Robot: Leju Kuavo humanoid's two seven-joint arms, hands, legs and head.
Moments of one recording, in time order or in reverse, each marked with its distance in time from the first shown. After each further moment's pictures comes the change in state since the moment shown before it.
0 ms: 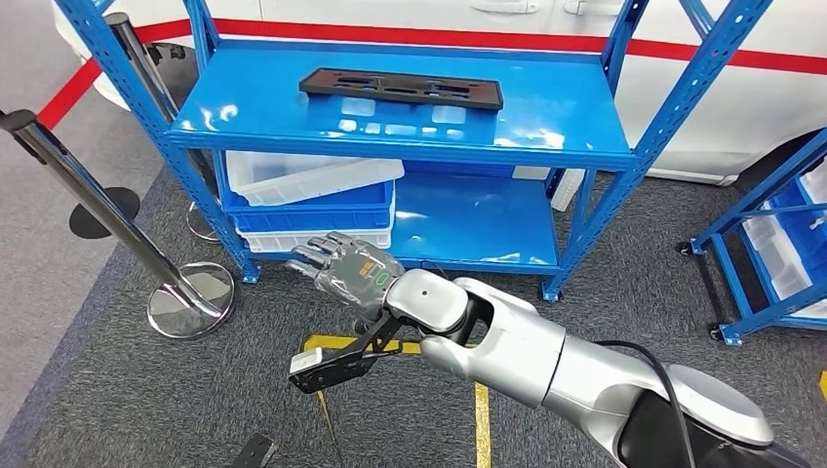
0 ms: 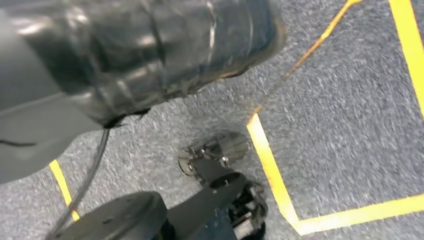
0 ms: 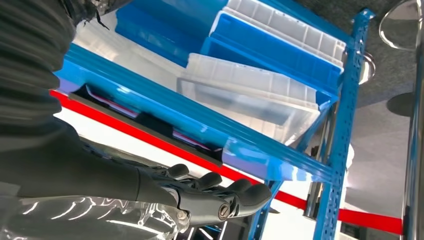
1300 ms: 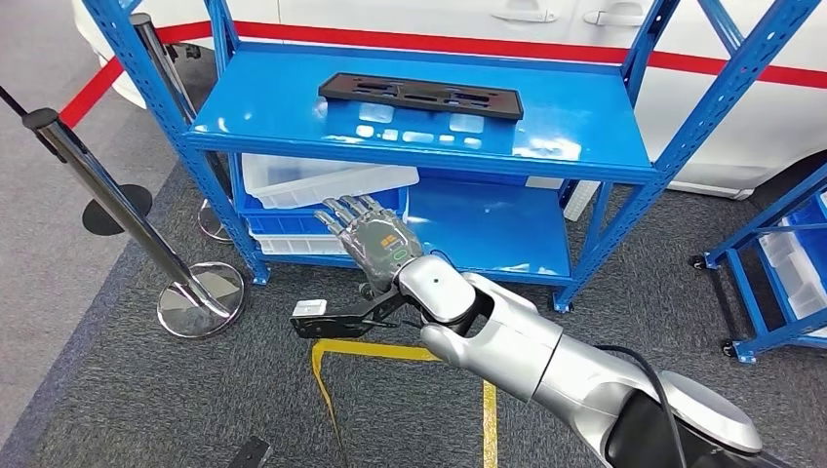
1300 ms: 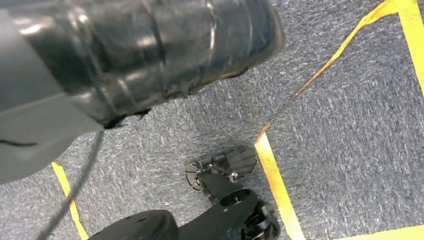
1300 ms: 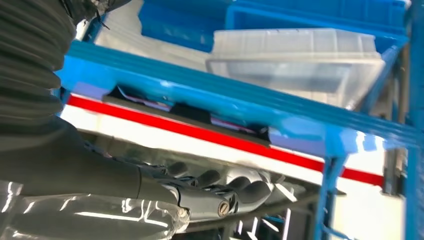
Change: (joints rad) left arm 0.004 -0.004 -0.028 0.007 0.002 -0.004 0.010; right arm 0.021 0.038 -0.077 0.120 0.045 -0.173 0.145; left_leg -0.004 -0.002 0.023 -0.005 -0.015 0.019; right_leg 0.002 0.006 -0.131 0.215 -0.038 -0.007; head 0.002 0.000
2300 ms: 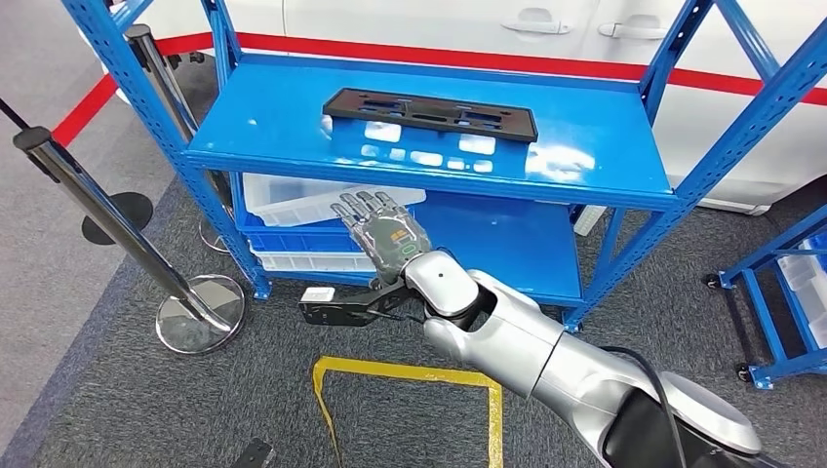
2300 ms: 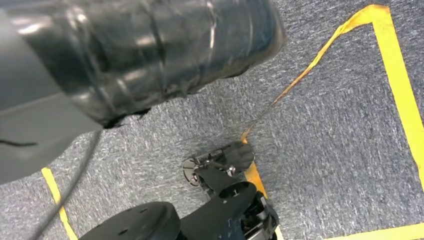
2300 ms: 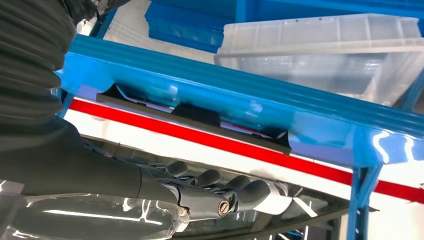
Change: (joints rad) left arm 0.010 -0.008 -0.006 0.001 0.003 -0.009 -0.006; right arm 0.001 0.009 -0.018 0.047 -0.007 0.011 0.048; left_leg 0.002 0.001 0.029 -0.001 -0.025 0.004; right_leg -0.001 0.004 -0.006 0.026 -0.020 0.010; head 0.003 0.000
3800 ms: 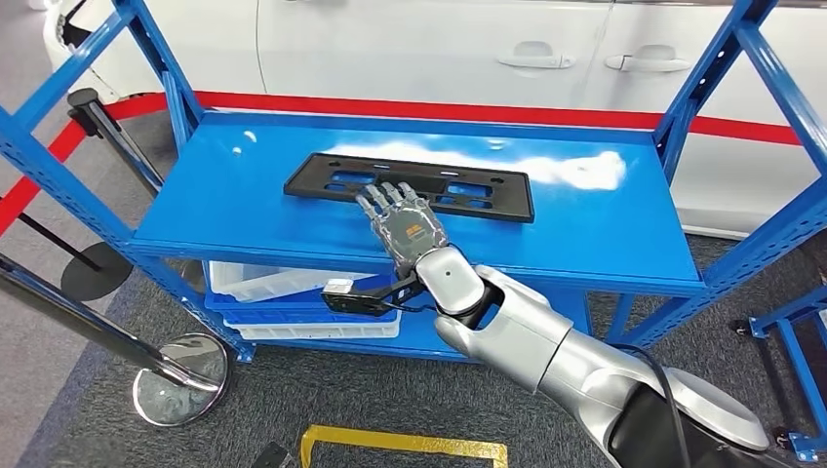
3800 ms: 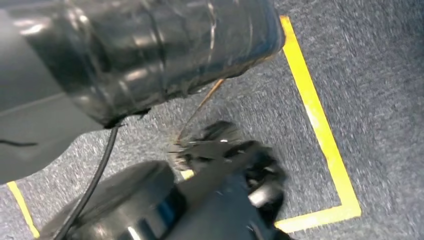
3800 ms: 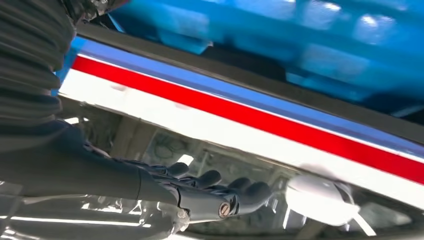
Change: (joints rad) left arm -0.003 -0.011 -0.018 0.002 0.004 -0.002 0.000; right arm -0.007 -0.026 -0.002 0.030 0.145 0.025 0.088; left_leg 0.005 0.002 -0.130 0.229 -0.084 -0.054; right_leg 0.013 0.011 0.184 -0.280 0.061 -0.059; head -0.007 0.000
